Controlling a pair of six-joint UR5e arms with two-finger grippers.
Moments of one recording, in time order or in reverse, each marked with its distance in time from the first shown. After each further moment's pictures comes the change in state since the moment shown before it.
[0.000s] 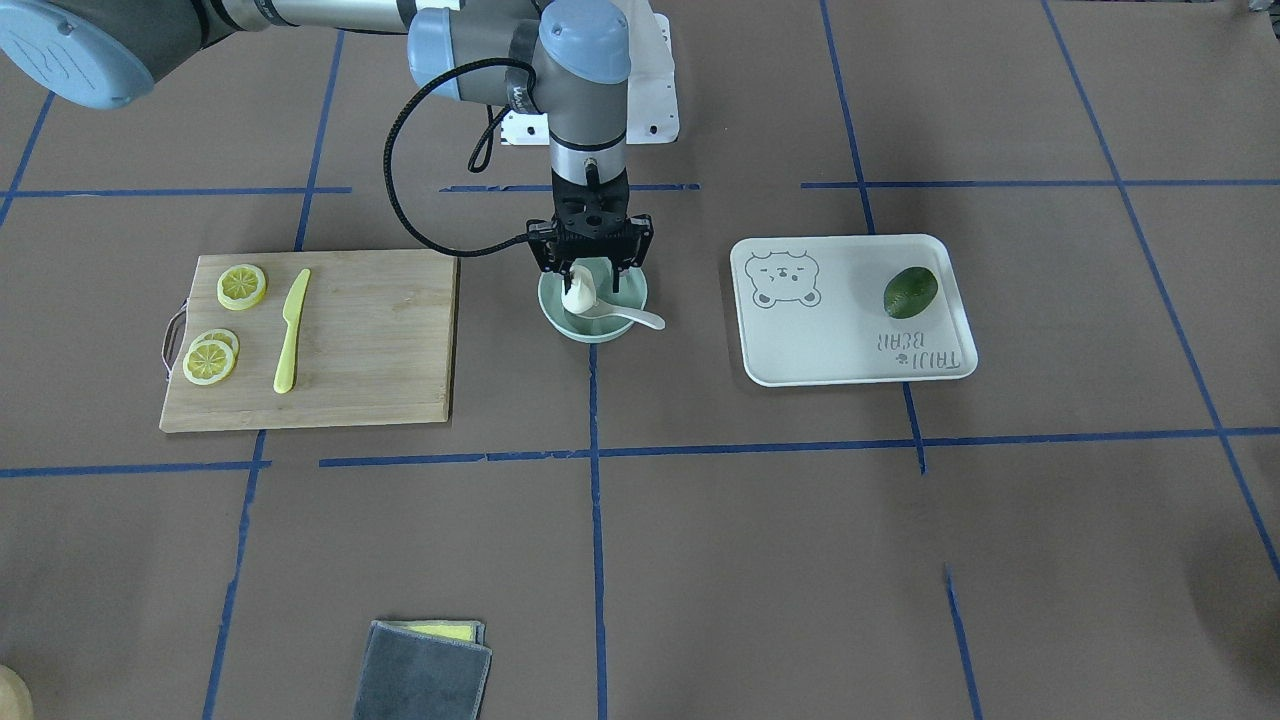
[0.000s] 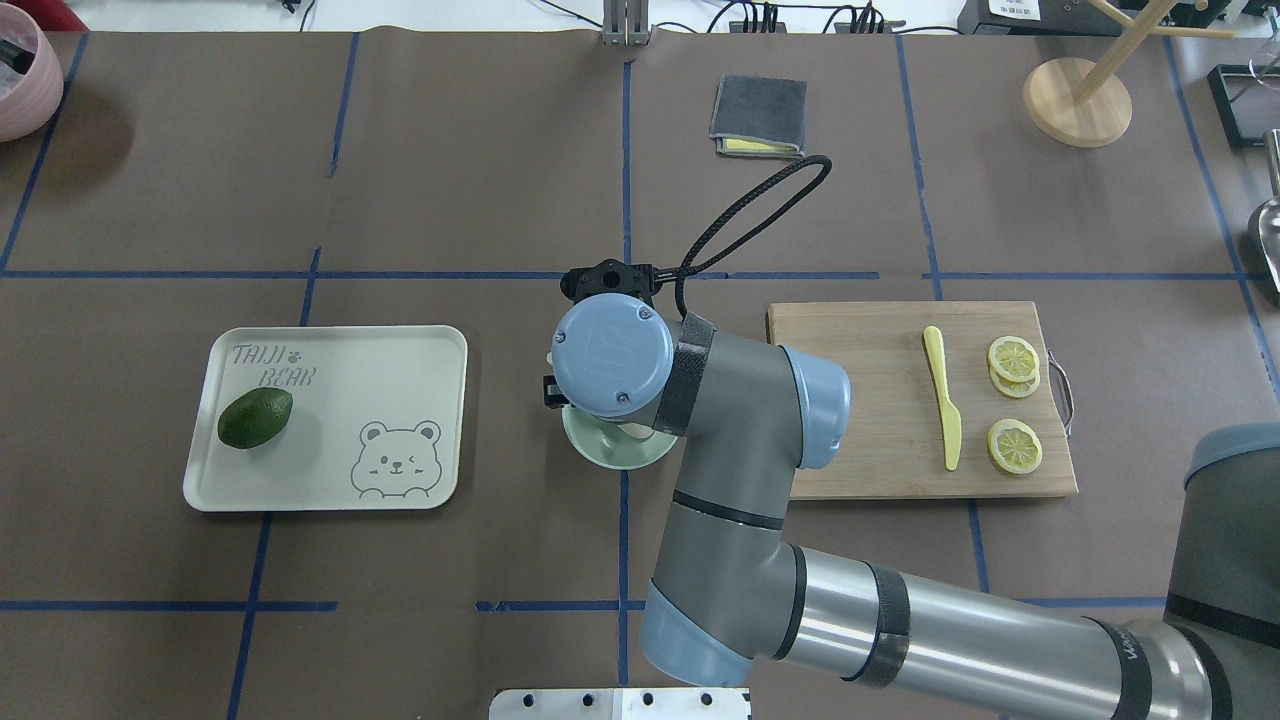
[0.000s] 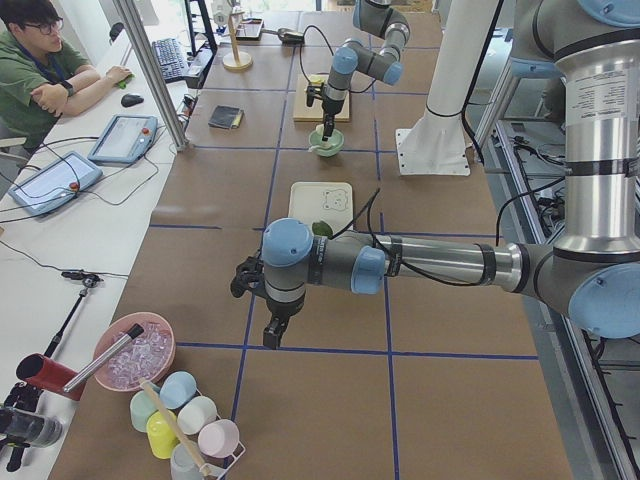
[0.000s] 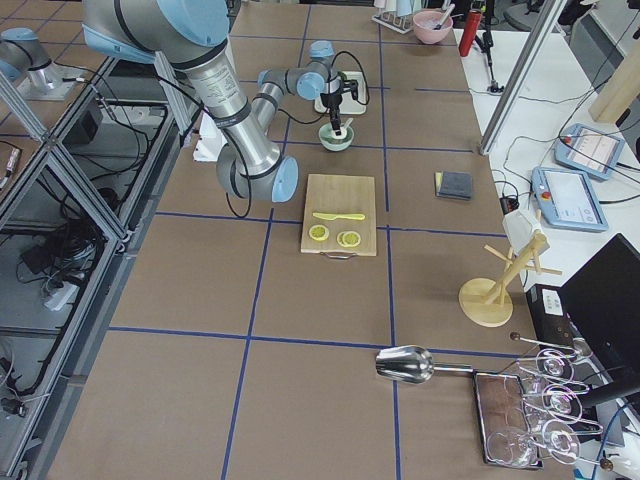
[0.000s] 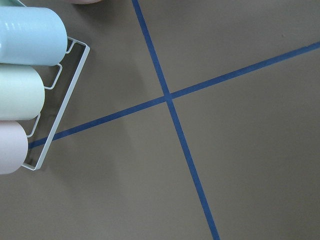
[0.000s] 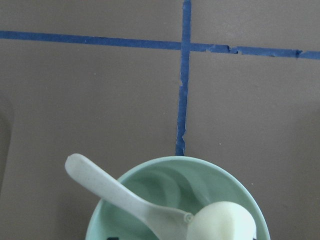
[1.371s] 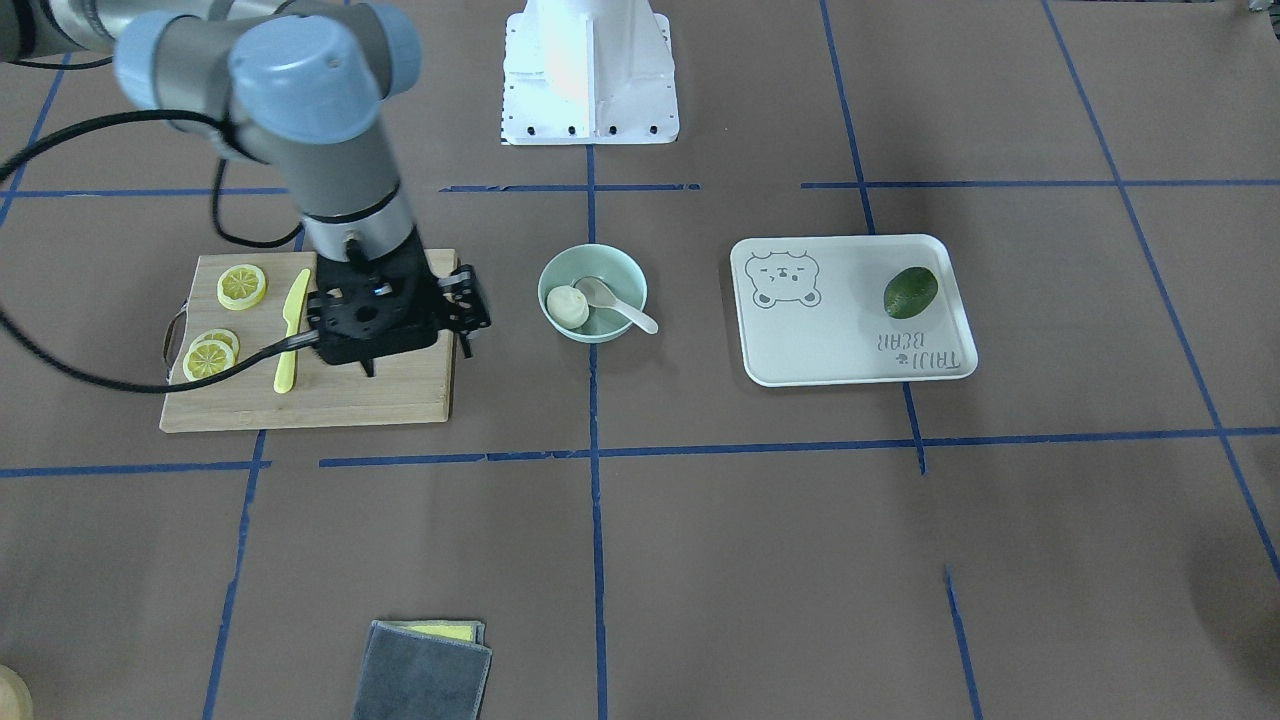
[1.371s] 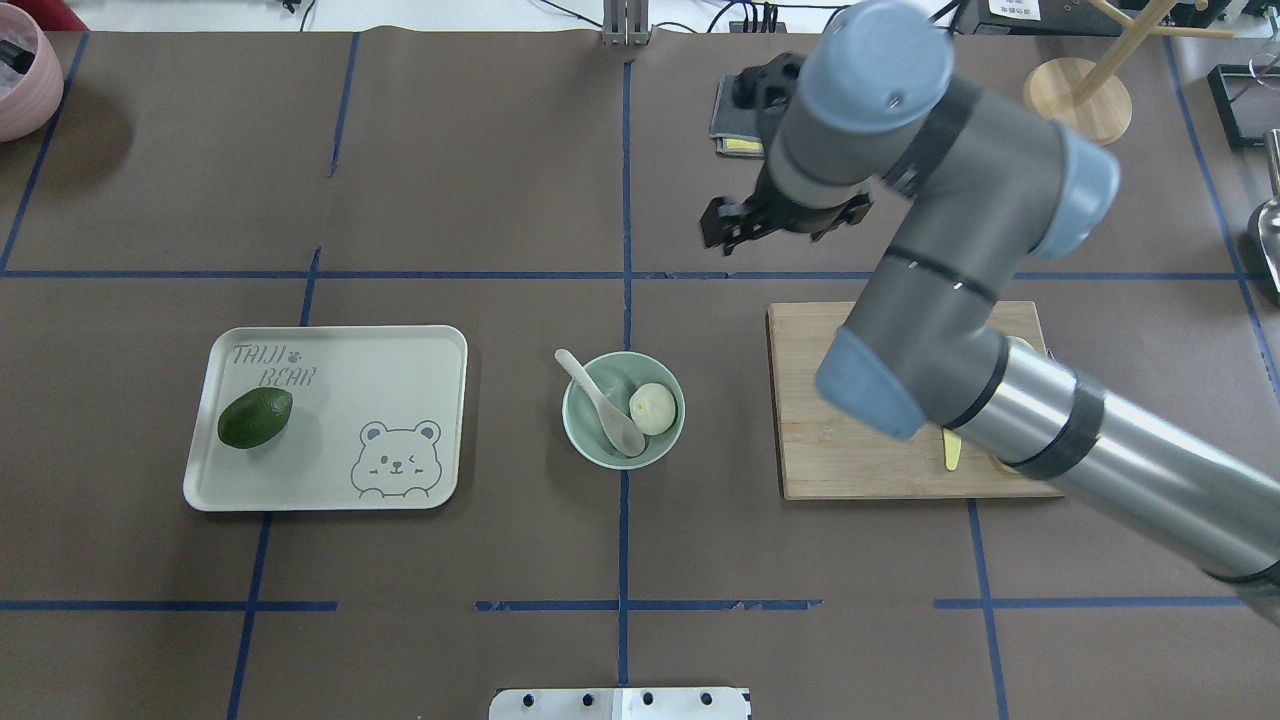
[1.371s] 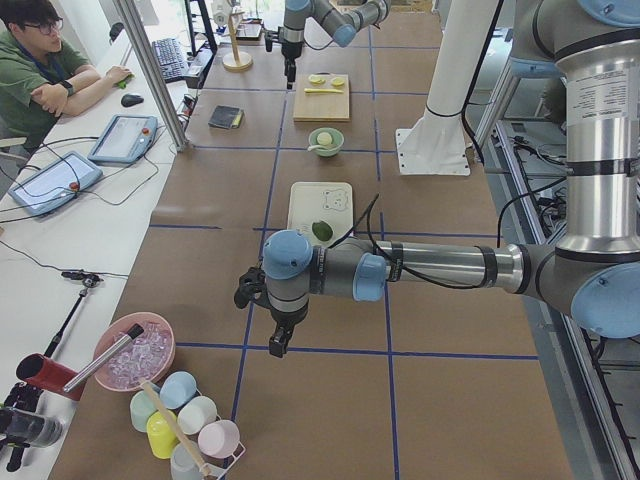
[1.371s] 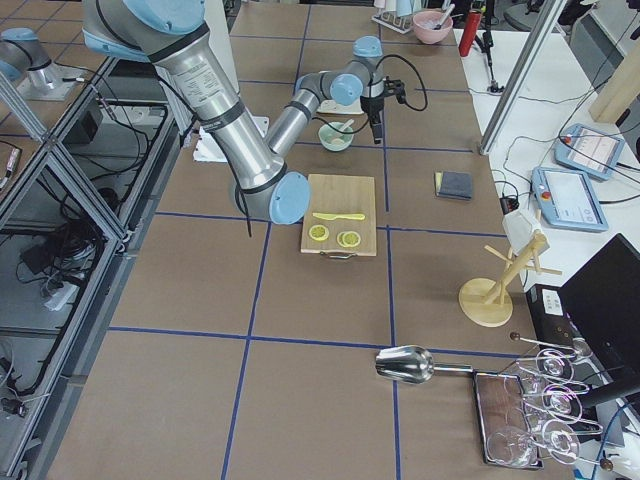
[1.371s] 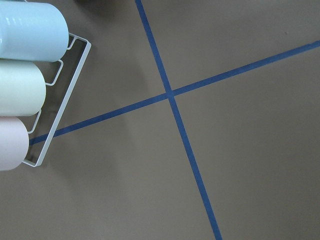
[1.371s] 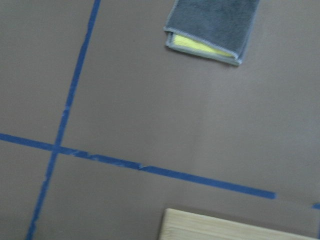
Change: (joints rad) left arm -0.001 0.009 0.032 0.043 -0.061 -0.001; right arm 0.483 -0.194 0.114 -0.011 0.395 -0.533
